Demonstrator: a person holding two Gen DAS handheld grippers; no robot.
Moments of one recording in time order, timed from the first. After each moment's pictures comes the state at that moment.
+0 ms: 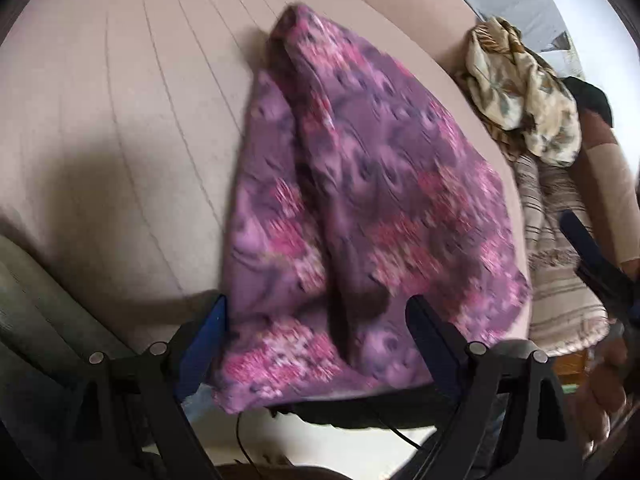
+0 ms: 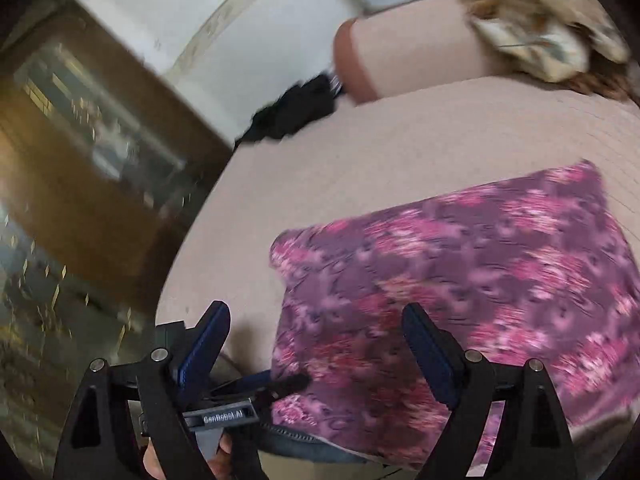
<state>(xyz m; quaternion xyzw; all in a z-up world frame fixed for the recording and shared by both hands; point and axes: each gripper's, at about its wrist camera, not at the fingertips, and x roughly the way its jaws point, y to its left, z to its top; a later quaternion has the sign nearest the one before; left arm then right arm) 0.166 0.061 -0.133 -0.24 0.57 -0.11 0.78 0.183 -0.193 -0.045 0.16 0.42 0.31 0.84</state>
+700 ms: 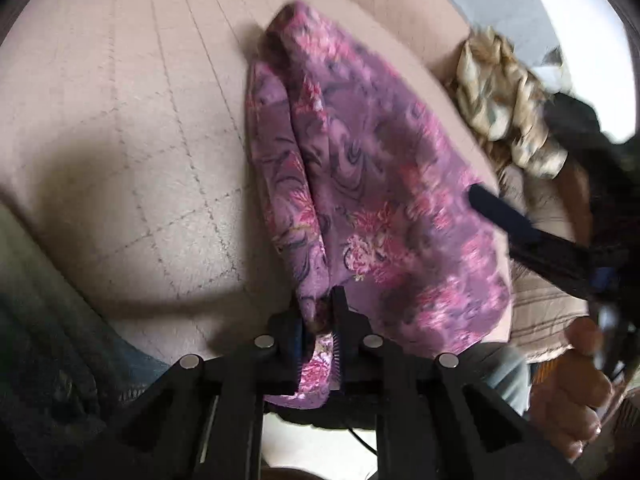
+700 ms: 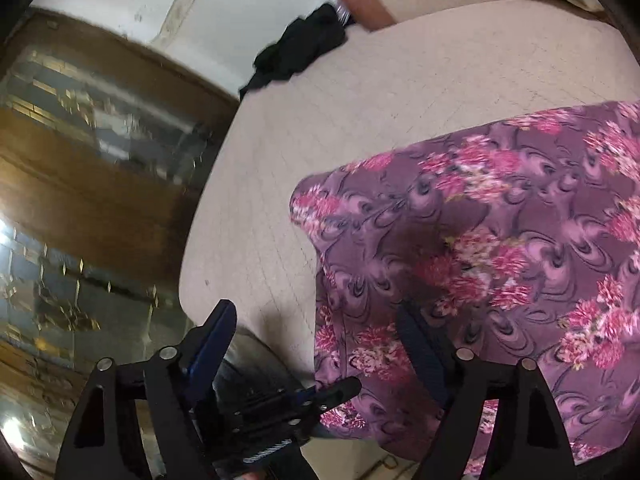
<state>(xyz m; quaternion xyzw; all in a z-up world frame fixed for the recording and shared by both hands) 0.152 0.051 -0.126 -0.28 0.54 -0.11 0.78 0.210 -0.139 -0.086 0.18 0.51 0.35 0.76</state>
